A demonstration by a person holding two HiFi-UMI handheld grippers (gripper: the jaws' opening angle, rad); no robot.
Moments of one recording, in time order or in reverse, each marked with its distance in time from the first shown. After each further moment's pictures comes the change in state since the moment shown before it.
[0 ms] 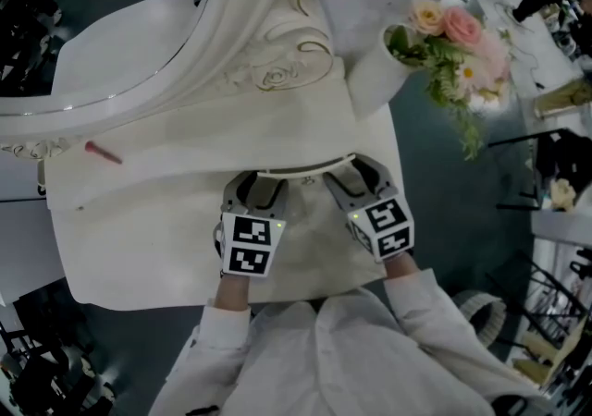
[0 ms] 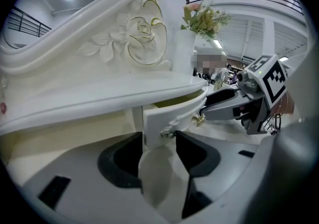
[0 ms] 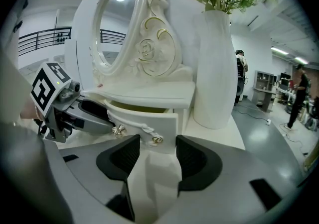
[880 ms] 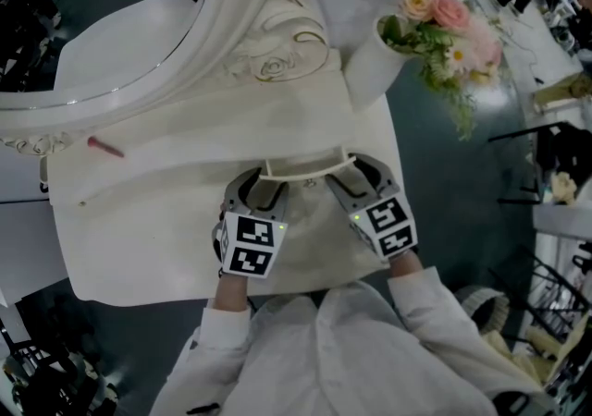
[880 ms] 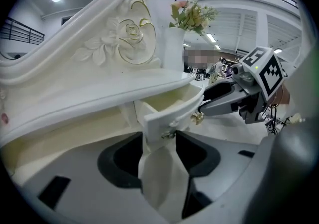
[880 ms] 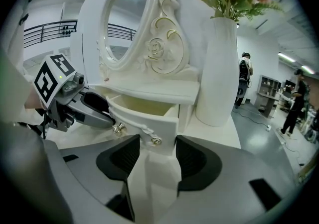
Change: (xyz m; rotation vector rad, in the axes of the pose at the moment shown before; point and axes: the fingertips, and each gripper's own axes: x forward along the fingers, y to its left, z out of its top) left arm -0.010 -0.015 -0.013 0.062 0.023 -0.026; right arm -0.017 0.014 -0.005 -0.052 0.027 0.024
